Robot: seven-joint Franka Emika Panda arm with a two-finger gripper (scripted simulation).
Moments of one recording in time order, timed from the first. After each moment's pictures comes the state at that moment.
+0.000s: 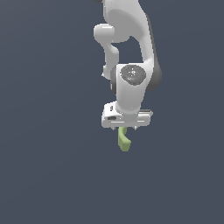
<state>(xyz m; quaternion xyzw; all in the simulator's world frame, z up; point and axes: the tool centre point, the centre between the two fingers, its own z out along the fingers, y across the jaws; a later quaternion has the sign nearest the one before) 0.033 0.057 0.147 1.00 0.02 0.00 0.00</state>
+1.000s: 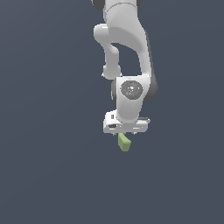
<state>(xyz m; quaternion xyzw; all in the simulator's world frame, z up) 0.034 0.060 0.096 1.00 0.02 0.00 0.00</state>
